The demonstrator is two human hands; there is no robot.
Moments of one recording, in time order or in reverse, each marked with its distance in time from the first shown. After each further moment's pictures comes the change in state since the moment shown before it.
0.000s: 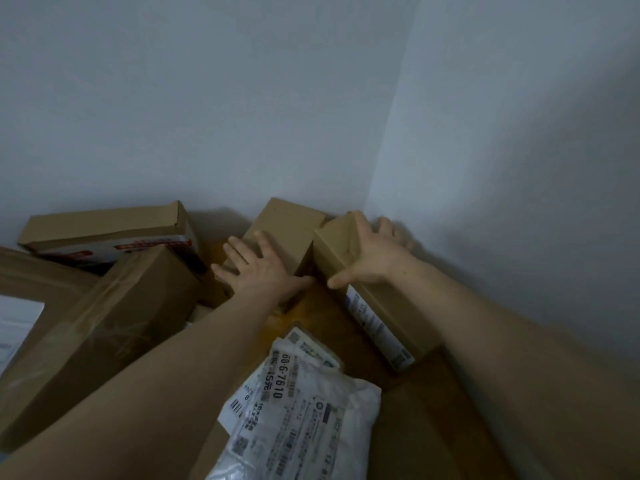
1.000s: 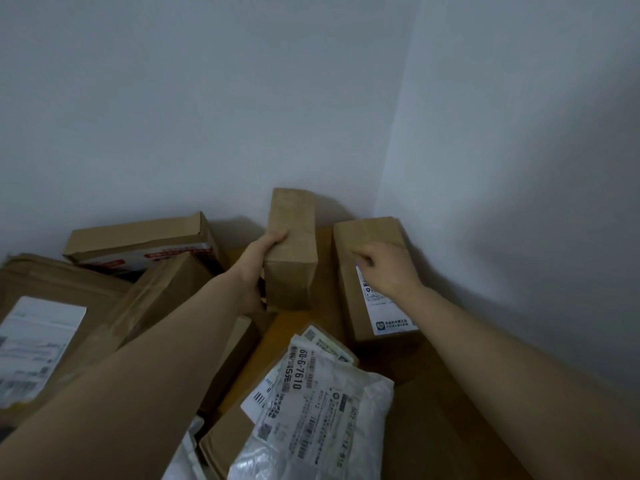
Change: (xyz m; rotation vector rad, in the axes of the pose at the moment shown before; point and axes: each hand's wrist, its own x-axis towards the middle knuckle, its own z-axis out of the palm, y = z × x) left_hand -0.017 -0.036 -0.047 -1.291 -0.481 -0.165; right_hand 0.008 0.017 0.040 0.156 0.303 -0.255
